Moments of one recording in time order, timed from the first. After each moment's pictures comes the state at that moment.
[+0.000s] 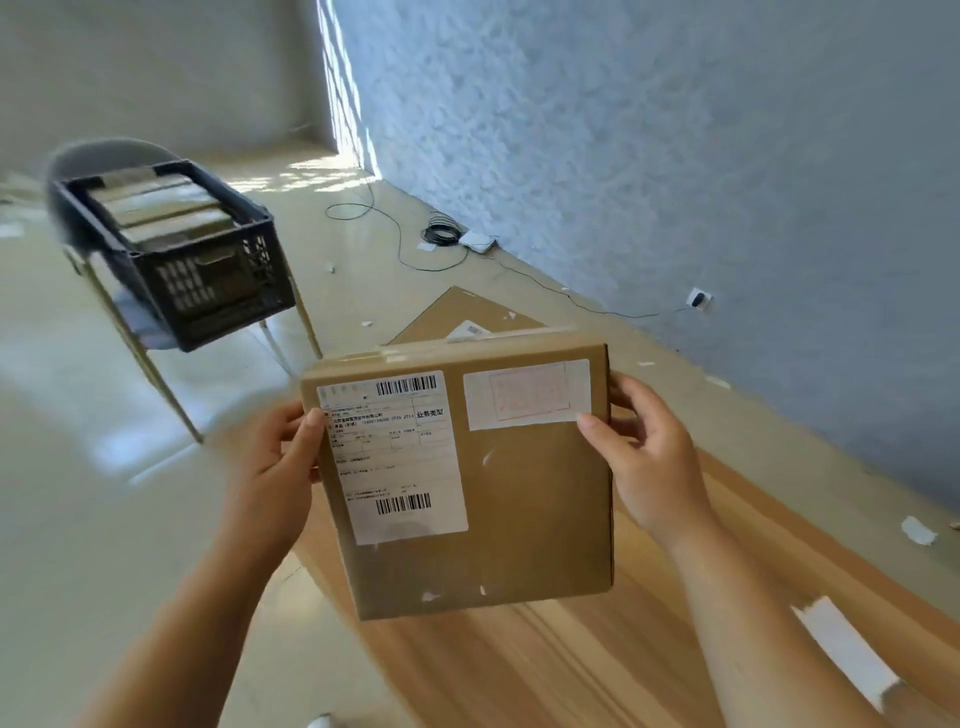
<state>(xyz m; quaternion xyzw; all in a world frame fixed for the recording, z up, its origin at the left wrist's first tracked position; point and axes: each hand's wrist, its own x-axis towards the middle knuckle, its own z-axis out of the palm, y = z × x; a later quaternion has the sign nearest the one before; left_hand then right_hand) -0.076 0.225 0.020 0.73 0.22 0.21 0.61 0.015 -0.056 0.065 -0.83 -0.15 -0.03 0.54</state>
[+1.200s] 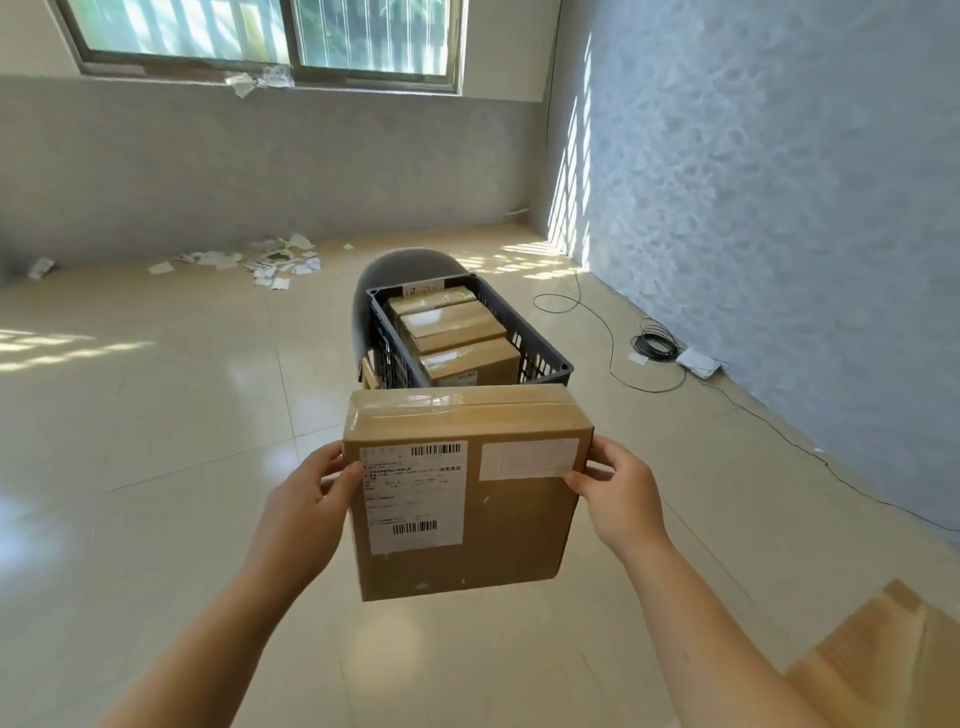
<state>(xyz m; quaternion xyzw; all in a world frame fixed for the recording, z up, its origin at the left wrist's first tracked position) 0.045 0.807 0.002 0.77 0.35 0.23 0.48 0.241 0.593 0.007 -0.83 -0.16 0.11 0.53</state>
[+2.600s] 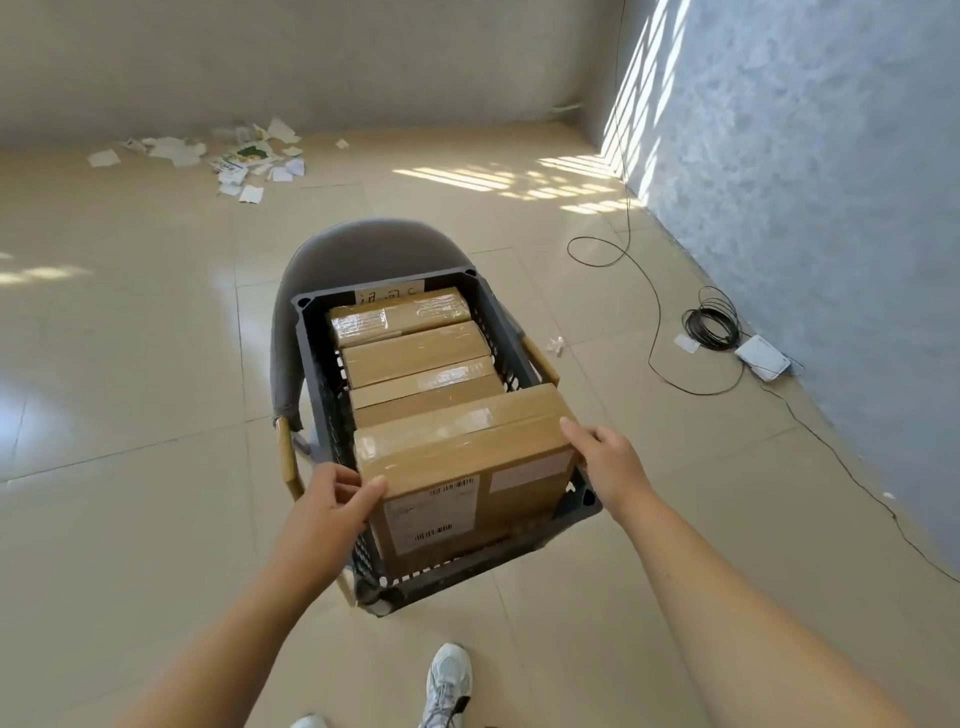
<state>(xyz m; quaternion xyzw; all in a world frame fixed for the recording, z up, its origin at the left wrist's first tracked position) 0.416 0.989 -0.081 0.70 0.47 0.07 0.53 0.660 0.821 -0.077 -0.83 -0.11 0.33 0.44</state>
